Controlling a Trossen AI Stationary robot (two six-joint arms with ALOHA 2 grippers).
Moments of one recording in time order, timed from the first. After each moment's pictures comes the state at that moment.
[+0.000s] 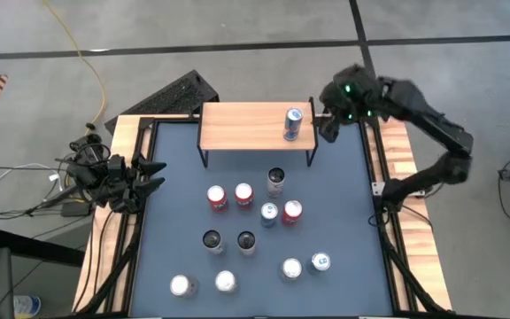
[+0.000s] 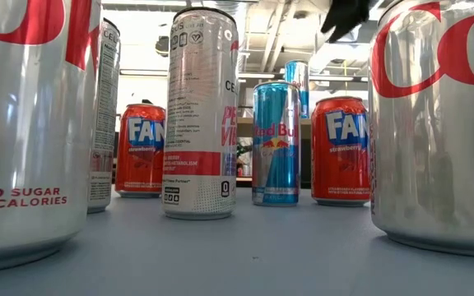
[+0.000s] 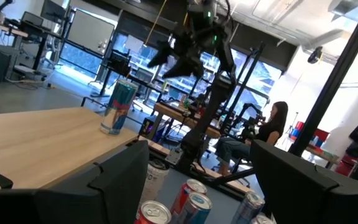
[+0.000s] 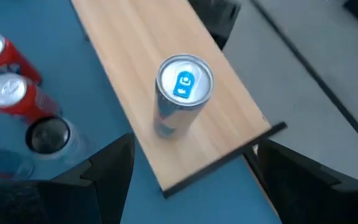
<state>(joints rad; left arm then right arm) -0.90 0.04 0.25 0.44 -1.13 0.15 -0.48 1.33 1.69 -1.14 0.14 -0.07</state>
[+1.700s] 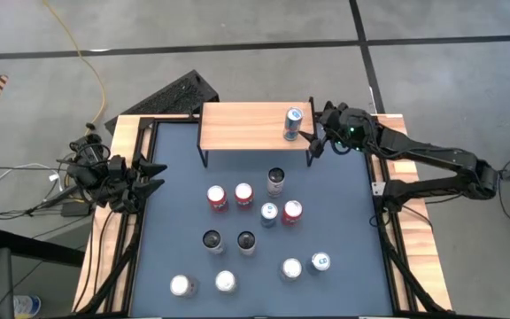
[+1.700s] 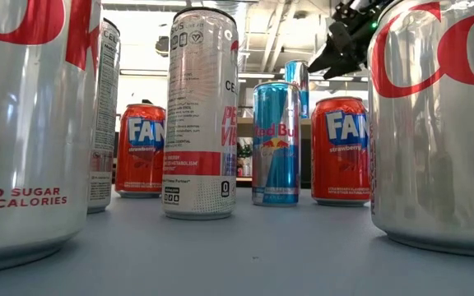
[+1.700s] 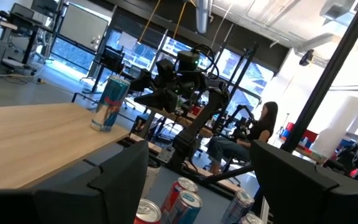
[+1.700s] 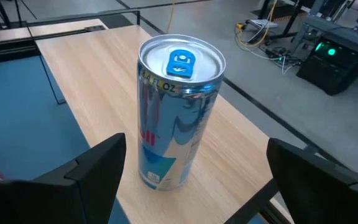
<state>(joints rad) -0.90 0.04 0.25 0.42 -1.10 0.10 -0.43 1.04 0.87 -0.23 0.27 -0.03</state>
